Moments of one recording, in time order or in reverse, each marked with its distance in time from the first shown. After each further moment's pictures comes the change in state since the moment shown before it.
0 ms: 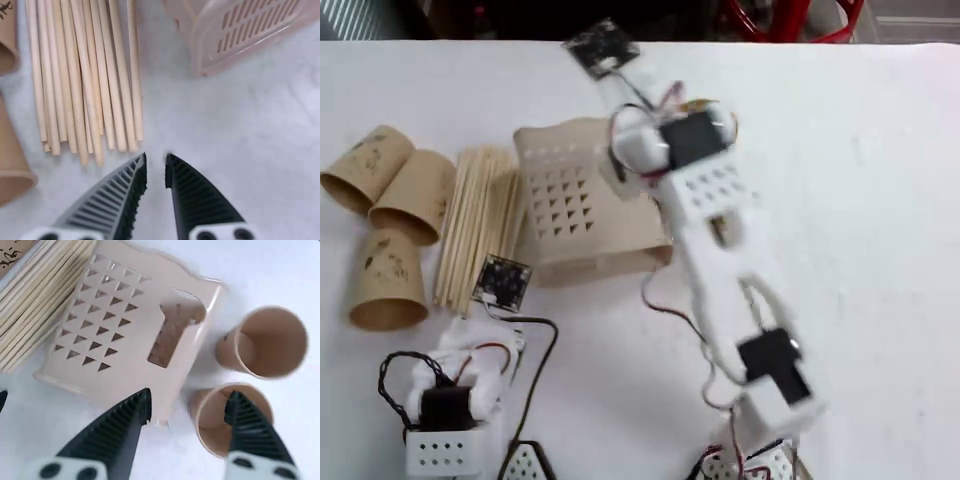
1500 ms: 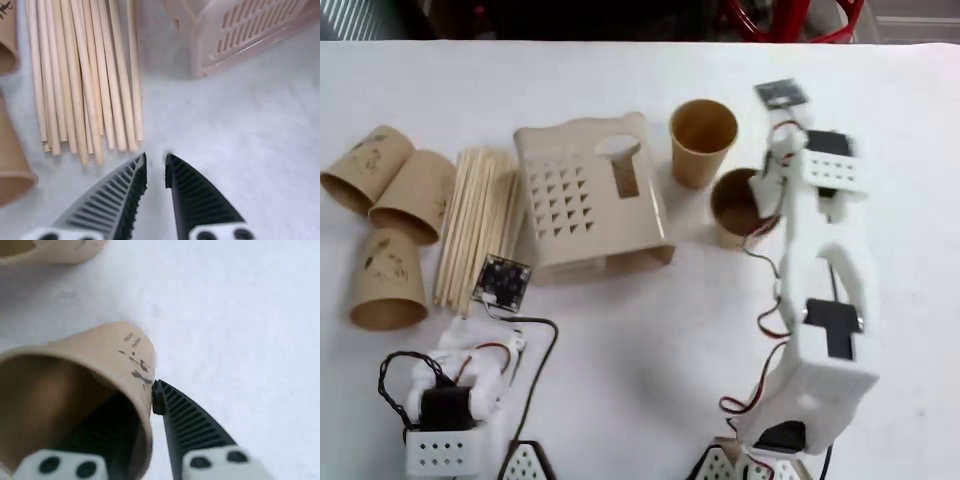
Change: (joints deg) left arm 0.0 0.0 0.0 0.0 0.0; right arm 32.4 11.9 26.9 -23.4 9.5
